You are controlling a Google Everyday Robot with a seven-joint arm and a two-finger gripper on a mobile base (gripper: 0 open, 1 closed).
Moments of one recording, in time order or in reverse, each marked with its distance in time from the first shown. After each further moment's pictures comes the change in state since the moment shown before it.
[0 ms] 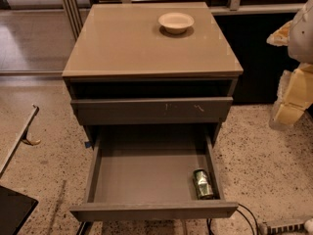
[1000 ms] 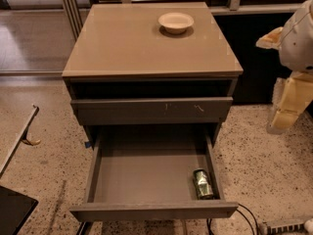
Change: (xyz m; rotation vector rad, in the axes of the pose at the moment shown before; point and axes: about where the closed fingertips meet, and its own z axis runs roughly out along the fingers) arm -0.006 -0.002 0.016 0.012 -0.012 -0.114
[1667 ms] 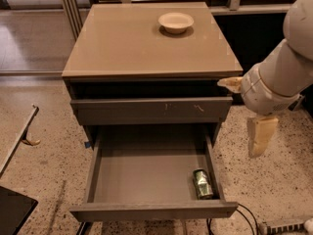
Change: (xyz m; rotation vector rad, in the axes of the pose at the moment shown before) arm 0.007 0.013 0.116 -0.066 -0.053 -0.339
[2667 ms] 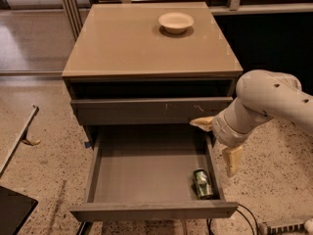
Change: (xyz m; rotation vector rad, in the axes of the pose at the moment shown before) arm 0.002 0.016 0.170 -0.102 -0.147 -0.294
